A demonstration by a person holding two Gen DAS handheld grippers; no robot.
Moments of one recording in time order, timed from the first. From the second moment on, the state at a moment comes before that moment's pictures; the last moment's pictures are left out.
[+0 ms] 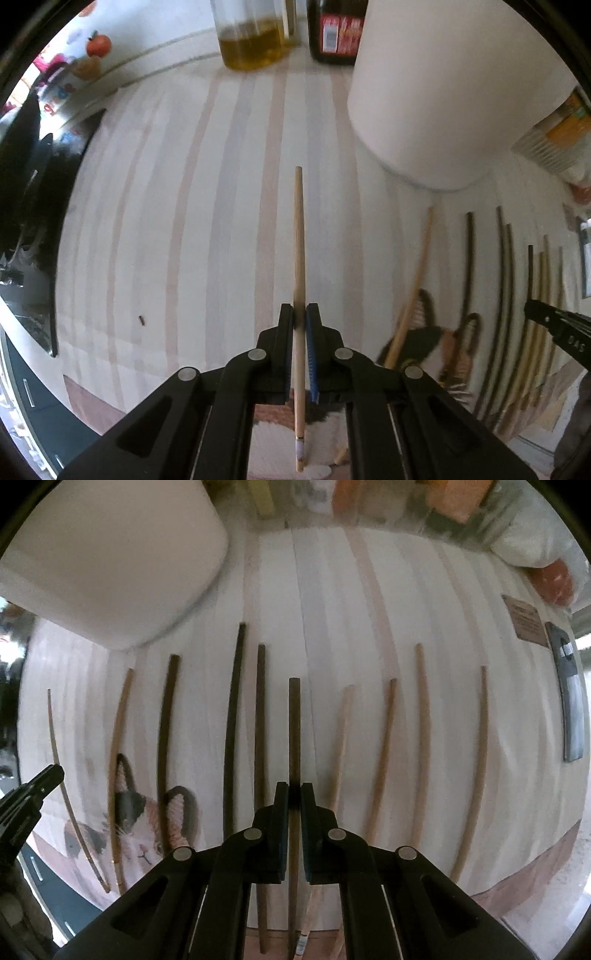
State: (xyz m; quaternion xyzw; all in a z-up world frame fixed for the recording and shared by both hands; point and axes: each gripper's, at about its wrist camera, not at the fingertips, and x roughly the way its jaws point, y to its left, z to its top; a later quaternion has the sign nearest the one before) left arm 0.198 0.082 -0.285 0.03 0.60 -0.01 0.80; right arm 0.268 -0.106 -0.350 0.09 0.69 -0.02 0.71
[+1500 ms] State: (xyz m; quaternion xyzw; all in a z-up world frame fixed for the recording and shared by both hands) left arm 0.296 0.024 0.039 -0.04 0.32 -0.05 0.95; right arm 0.363 -0.114 0.041 0.08 0.29 0.09 0.95
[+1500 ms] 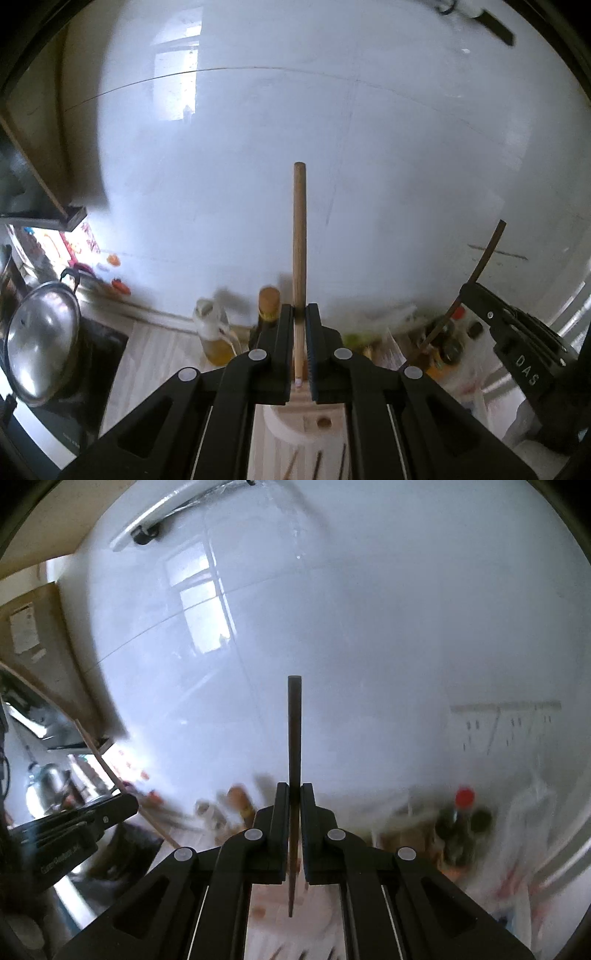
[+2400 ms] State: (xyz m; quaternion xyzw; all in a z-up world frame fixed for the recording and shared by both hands) left arm 0.371 0.019 -0.051 -0.03 0.43 -0.05 0.90; right arm 0.457 -0.101 -0.082 0.10 0.39 0.12 0.91
